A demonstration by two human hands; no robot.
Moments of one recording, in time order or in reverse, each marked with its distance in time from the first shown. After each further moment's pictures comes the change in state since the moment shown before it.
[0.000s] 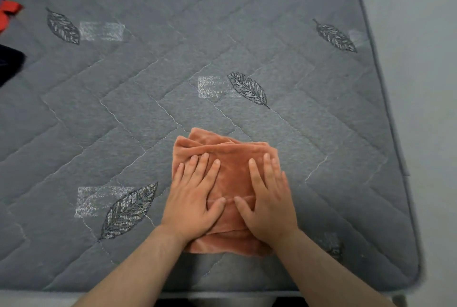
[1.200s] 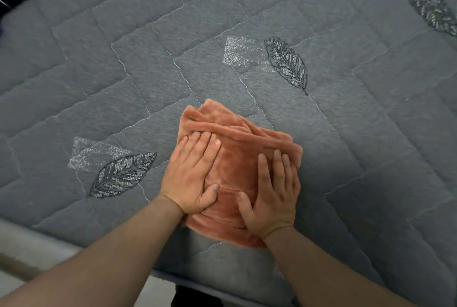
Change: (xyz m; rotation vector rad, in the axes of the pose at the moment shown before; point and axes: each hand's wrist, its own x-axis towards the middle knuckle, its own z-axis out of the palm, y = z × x) left_hand 0.017 -0.026 0.059 0.060 0.264 0.026; right_hand 0.026 0.037 0.061 0.043 0.210 -0.170
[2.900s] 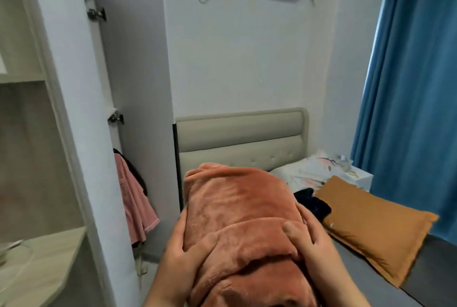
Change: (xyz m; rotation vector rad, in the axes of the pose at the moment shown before) left_hand -0.295 0.230 -0.733 -0.832 1.313 -0.762; right_hand -0.002 -0.561 -0.551 1.111 -0.649 -0.571
